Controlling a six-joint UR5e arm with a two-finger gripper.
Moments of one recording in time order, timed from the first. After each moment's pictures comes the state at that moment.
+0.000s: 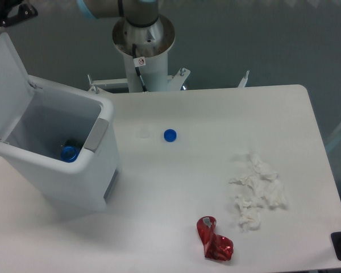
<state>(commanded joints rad) 2.10 -1.34 -1.62 -1.22 1.01 0.29</state>
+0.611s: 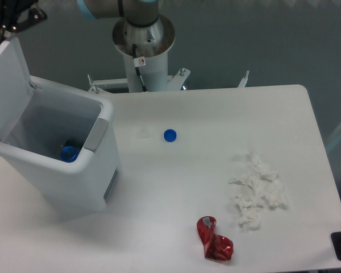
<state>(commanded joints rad) 2.16 -1.36 -1.61 -1.22 1.07 0.28</state>
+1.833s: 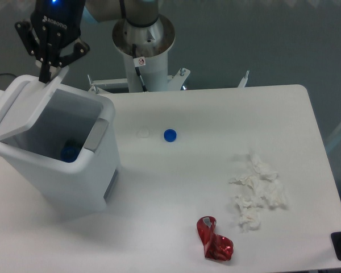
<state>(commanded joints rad) 2.22 -1.44 -1.61 -1.22 1.11 0.29</state>
